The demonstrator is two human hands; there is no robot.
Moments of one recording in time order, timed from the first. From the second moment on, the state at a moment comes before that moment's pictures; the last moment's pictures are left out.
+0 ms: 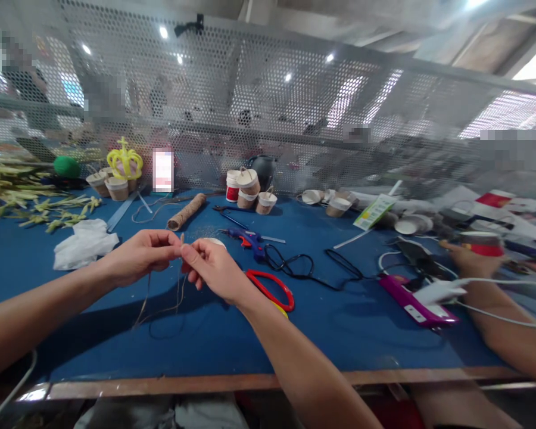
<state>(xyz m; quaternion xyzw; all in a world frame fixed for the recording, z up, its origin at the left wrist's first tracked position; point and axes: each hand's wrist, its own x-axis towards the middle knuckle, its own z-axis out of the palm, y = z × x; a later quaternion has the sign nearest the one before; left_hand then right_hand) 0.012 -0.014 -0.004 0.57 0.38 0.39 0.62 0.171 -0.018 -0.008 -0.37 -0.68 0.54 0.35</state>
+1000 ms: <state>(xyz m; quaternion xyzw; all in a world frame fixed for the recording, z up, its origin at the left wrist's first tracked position) 0.007 -0.012 0.001 0.52 0.34 0.41 0.67 0.165 -0.026 -0.007 -0.36 -0.68 0.52 0.37</state>
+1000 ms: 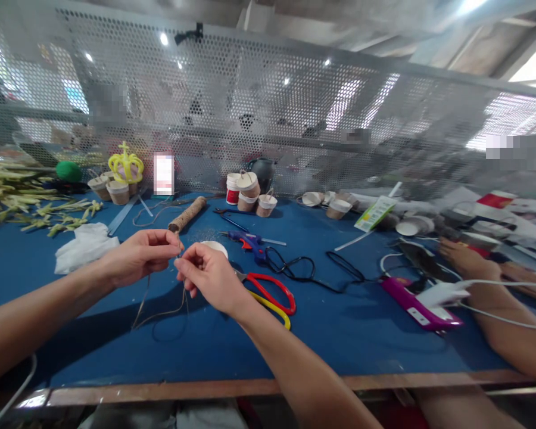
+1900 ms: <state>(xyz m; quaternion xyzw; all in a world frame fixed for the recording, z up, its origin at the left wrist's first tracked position) 0.009 -0.016 -0.003 0.52 0.29 0.32 0.74 0.176 -0.018 0.000 -0.34 -0.68 0.51 0.42</state>
